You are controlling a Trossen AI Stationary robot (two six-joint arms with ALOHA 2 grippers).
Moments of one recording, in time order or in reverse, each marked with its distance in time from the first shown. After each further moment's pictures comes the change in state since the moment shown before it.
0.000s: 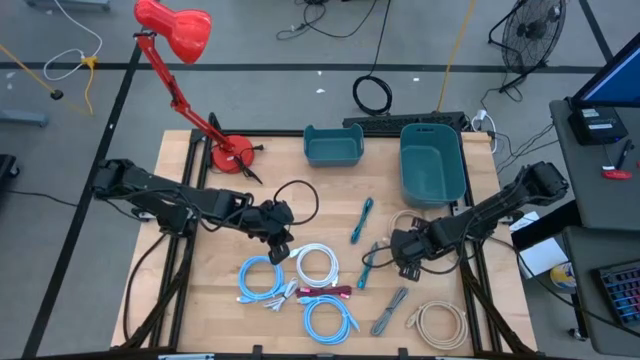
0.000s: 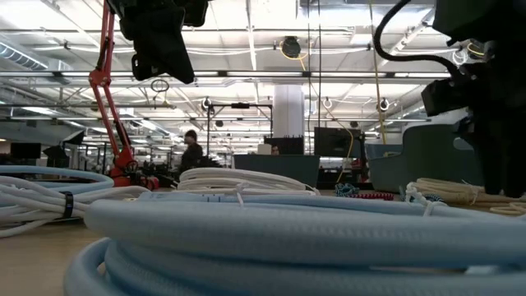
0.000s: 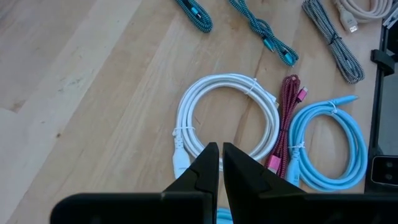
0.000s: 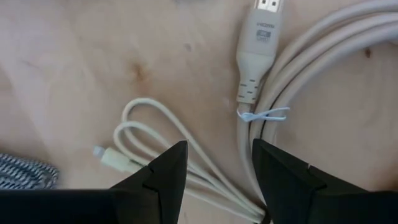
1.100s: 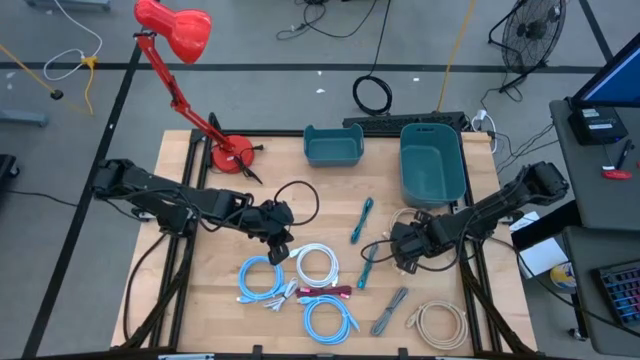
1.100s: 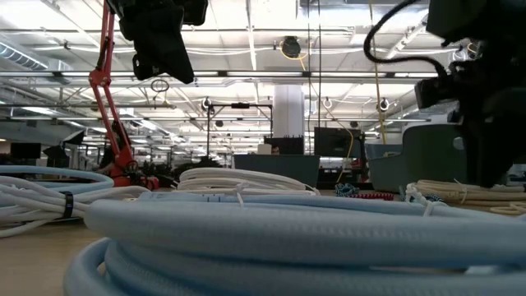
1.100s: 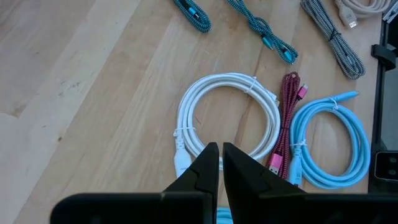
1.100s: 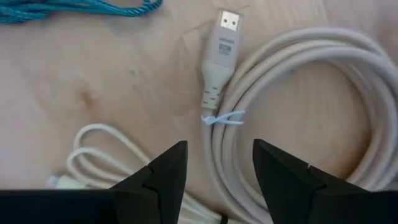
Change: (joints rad) left arm 0.000 0.000 0.000 0.000 0.000 0.027; right arm -0.035 -0.005 0.025 -0.087 0.108 0.026
